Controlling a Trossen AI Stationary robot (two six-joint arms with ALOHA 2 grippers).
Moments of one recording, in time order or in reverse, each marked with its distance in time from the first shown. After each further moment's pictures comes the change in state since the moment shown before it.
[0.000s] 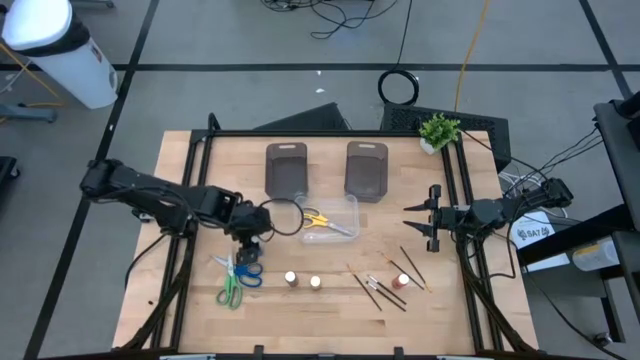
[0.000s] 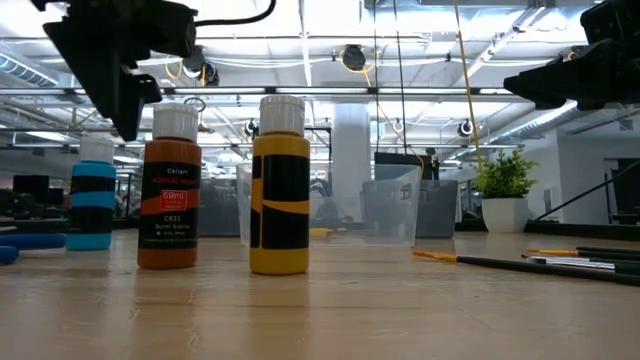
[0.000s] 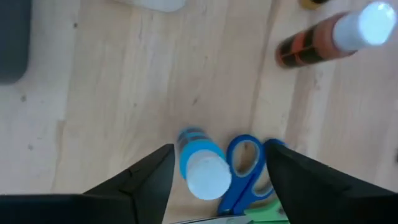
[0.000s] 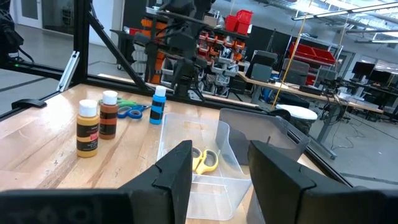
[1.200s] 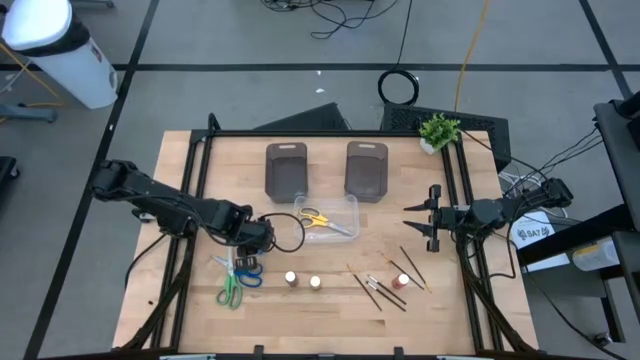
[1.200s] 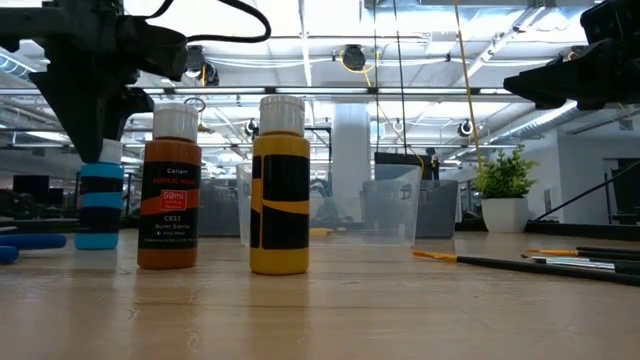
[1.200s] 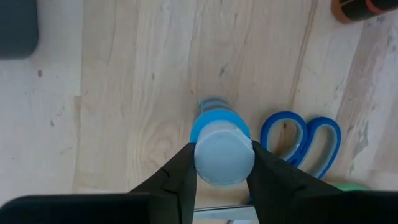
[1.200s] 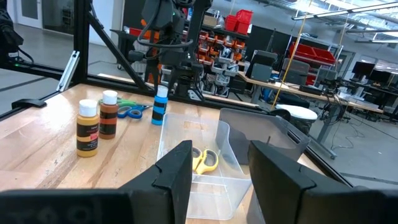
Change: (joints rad) left arm -0.078 0.109 0.000 -0.087 -0.117 -0.022; right arm 0.000 0.000 0.000 0.000 0.000 0.000
